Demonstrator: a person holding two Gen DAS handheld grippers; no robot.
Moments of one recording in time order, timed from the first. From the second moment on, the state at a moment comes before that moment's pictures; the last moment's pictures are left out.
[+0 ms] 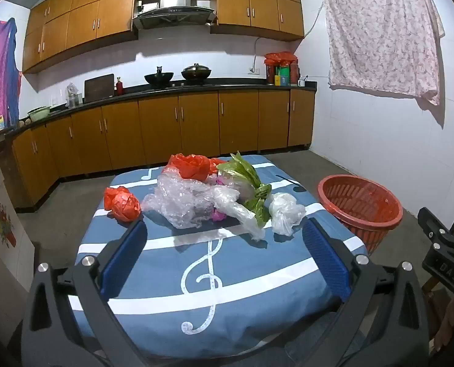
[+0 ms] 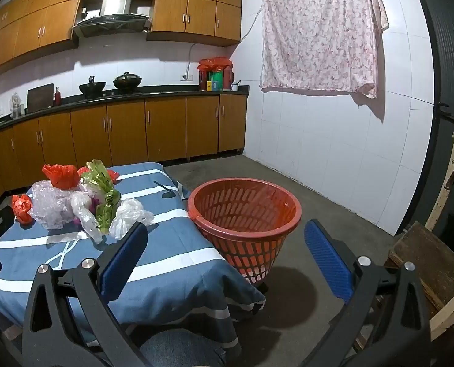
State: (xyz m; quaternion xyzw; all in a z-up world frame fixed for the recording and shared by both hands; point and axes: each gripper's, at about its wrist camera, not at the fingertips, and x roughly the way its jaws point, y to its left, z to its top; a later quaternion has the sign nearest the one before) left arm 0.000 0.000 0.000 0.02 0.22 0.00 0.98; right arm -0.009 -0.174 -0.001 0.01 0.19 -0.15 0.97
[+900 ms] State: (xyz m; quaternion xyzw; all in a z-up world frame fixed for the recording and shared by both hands) left arm 0.000 0.000 0.000 0.02 0.22 0.00 0.98; right arm -0.008 -0.175 -0.002 0.01 0.19 -0.15 0.97
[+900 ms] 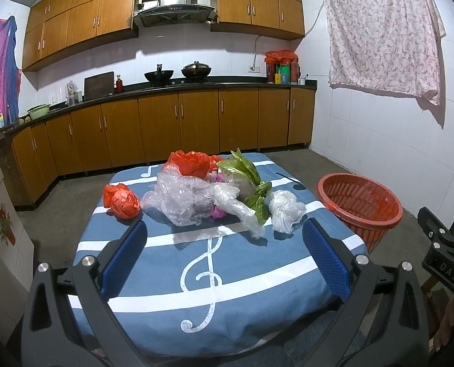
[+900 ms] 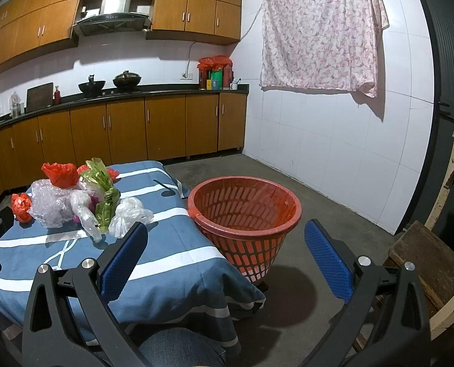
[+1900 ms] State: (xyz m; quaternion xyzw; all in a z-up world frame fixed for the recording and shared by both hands) left arm 0.000 0.000 0.000 0.02 0.22 -0.01 0.98; right arm -0.008 -0.175 -0.004 0.01 0.19 -0.15 0.97
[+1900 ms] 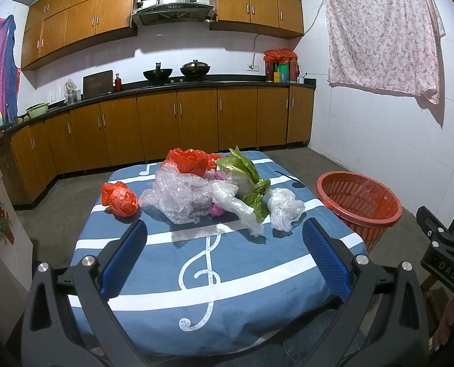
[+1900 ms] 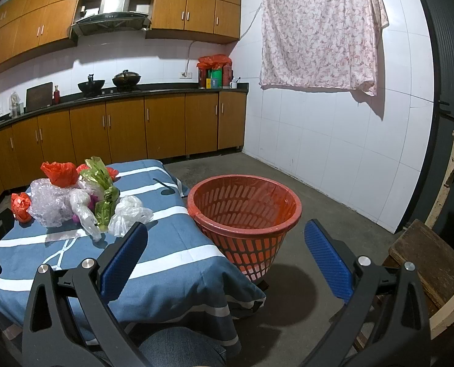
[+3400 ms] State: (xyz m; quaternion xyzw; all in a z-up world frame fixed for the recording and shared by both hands) left arm 0.003 0.004 -0.003 0.01 0.23 0.01 0.97; right arm -0.002 -0.173 -0.010 0.01 0.19 -0.14 0.97
